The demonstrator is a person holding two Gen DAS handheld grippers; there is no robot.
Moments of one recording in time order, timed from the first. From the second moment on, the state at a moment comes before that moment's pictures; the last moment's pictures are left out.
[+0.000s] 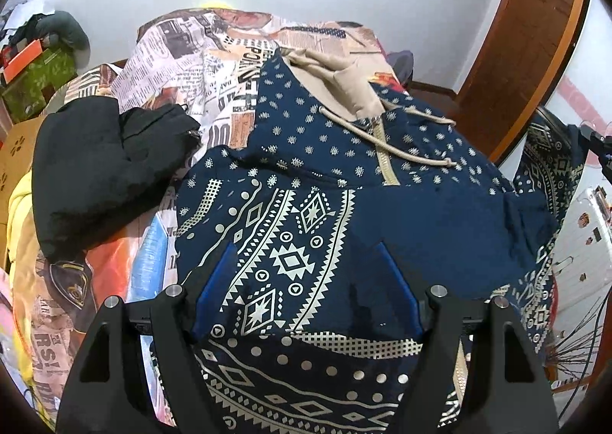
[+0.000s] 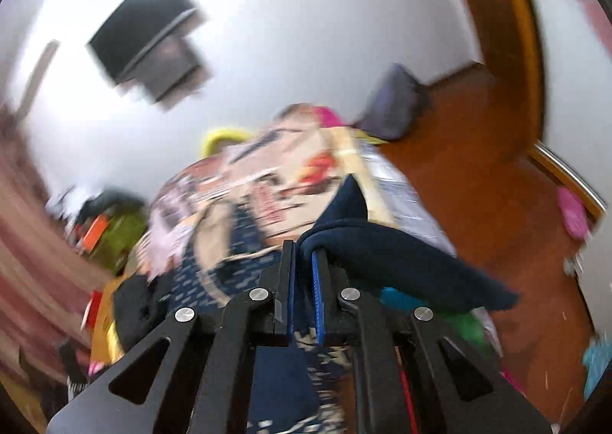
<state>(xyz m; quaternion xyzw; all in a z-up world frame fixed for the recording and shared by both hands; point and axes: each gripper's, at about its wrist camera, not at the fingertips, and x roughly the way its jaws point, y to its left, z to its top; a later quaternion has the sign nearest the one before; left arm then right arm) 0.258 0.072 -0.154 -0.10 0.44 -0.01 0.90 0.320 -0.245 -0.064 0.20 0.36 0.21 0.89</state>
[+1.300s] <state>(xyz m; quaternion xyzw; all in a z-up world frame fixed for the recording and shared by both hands) 0.240 0.070 -0.163 -0.08 0.43 0.00 0.90 0.332 -0.271 -0.150 0.29 0.46 0.05 0.84</state>
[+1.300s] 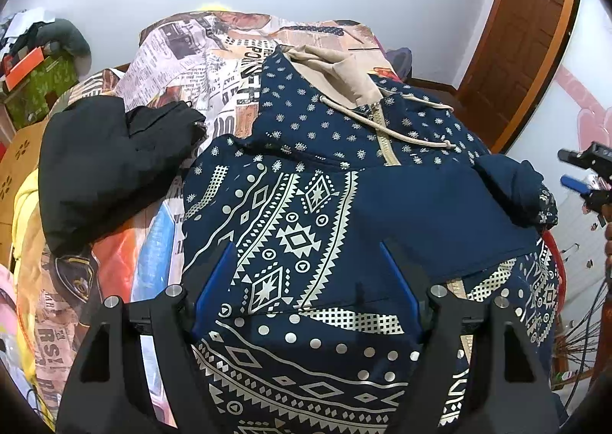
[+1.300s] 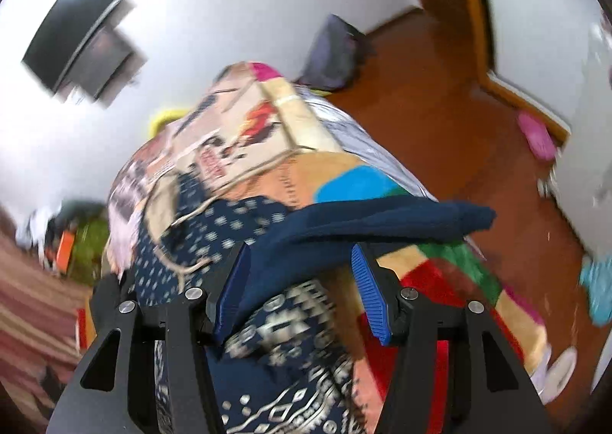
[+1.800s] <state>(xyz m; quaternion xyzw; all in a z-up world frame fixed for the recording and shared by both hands) 0.246 0.074 -0.178 -0.09 0.45 0.00 0.89 0.365 -0.285 -0.226 0.45 0.50 0.05 0.74</state>
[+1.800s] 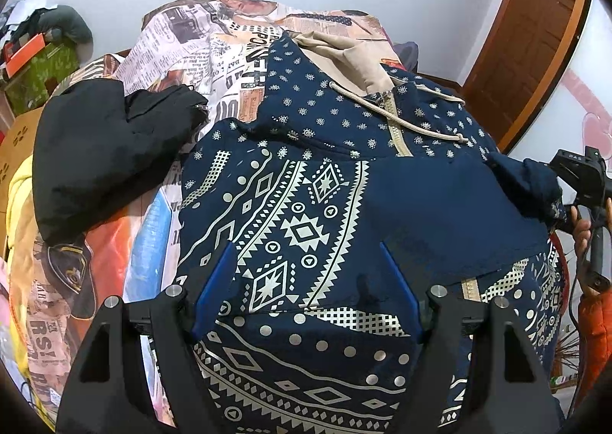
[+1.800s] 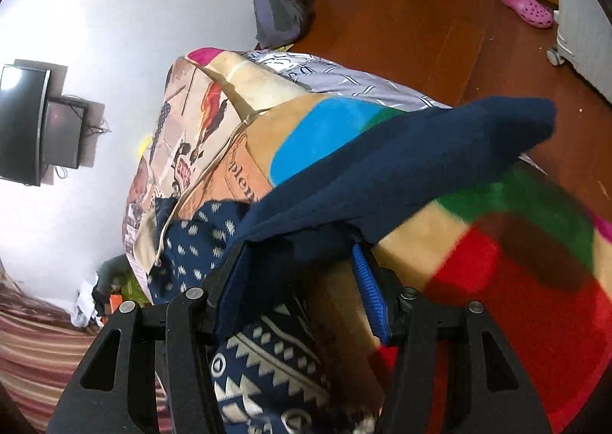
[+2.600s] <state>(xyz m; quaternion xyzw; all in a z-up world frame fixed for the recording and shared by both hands) 0.233 0.084 -0.158 -0.09 0.43 0.01 0.90 0.327 -0.111 -0.078 0.15 0.42 0.33 0.83</state>
